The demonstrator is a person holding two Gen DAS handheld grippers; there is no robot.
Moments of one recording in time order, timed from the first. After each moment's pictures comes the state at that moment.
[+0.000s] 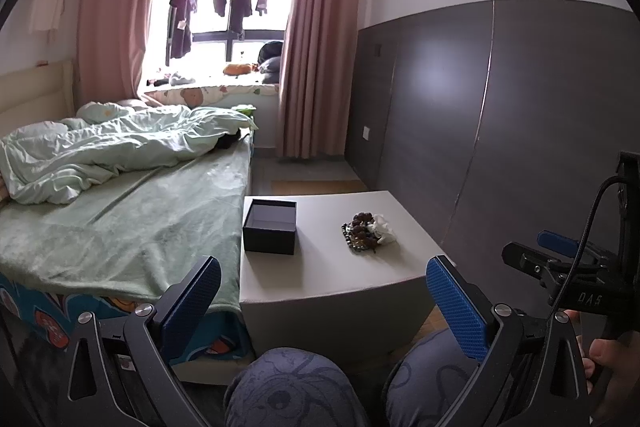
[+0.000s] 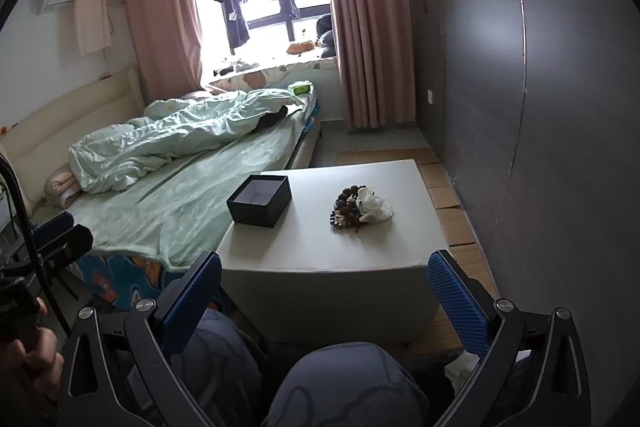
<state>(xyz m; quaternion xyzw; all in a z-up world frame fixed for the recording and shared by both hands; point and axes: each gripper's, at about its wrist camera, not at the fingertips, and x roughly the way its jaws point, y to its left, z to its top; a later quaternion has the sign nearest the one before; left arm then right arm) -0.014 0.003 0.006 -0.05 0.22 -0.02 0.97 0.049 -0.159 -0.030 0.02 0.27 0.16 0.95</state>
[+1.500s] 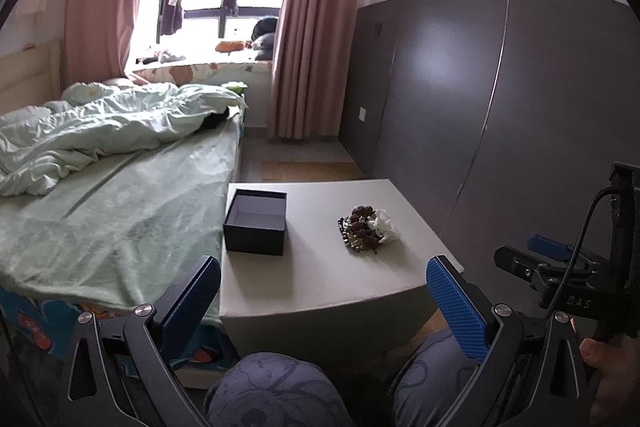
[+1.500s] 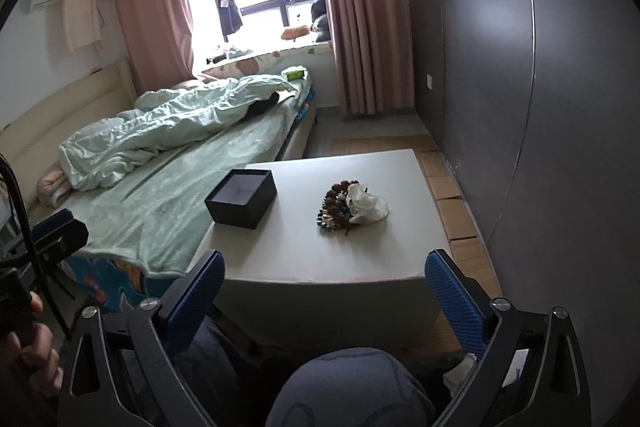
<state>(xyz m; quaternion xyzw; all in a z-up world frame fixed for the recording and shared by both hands) 0.059 0.008 -0.010 -0.06 0.26 -0.03 0.96 0.115 -0.163 -0.050 0.02 0.31 0.16 0.94</state>
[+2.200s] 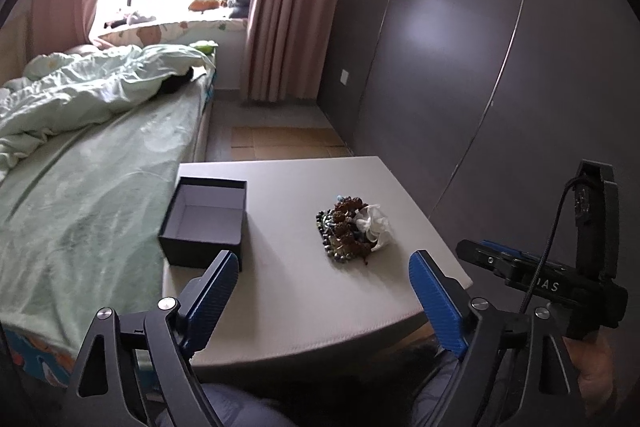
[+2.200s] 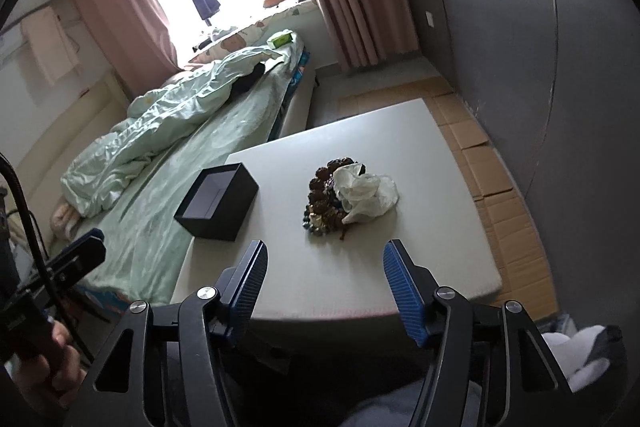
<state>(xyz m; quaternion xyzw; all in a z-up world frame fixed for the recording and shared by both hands) 0.187 0.000 -0.043 -0.08 0.33 -0.08 0.94 0.241 -0.179 -0.108 0.12 0.39 0.18 0.89</state>
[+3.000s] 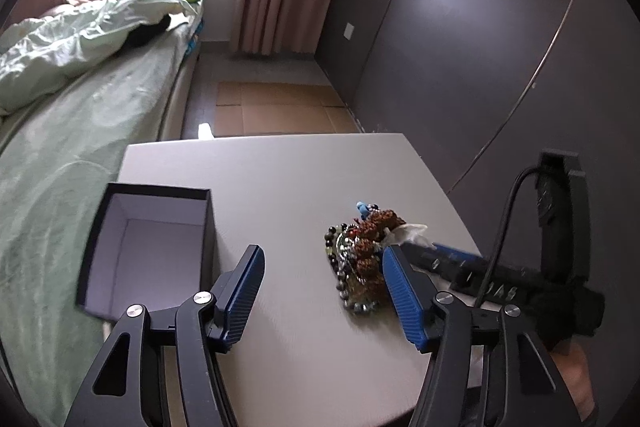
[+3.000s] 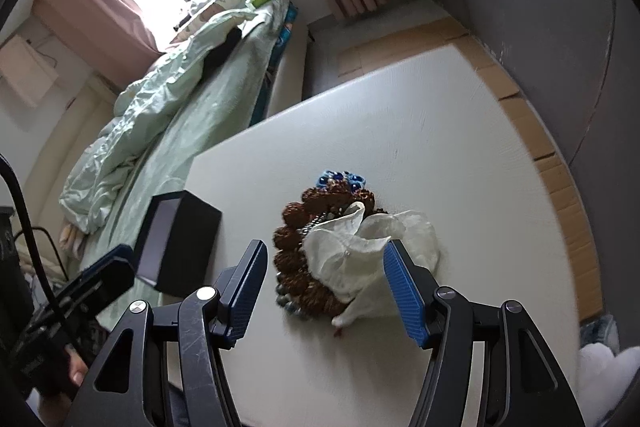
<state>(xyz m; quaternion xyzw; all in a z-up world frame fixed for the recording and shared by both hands) 0.331 0.001 -0.106 -0.10 0.41 -0.10 0.90 0.392 -0.149 -0.190 0.16 0.48 0.20 0.84</state>
